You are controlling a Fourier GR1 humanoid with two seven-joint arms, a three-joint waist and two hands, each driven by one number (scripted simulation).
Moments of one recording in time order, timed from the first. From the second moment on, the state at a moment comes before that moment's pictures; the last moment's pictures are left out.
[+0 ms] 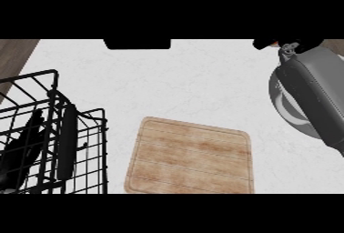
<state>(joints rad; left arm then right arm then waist) 0.10 0.31 0.13 -1.58 -0.08 0.02 0.14 -1.02 -0.49 0.38 -0.95 0.90 -0.29 1.03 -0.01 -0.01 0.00</state>
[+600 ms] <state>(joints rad) 0.08 0.29 0.13 -1.57 -0.12 0.03 0.14 -0.91 -0.63 0.15 -0.86 0.84 -0.40 0.77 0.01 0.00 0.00</state>
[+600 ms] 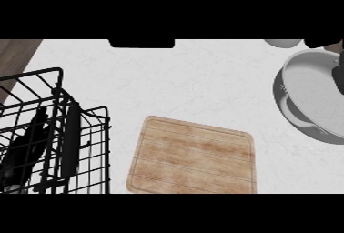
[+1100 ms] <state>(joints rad) 0.04 0.29 0.13 -1.56 -0.12 0.00 0.16 -0.96 -0.68 0.02 -0.47 0.80 -0.48 0.46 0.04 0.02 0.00</state>
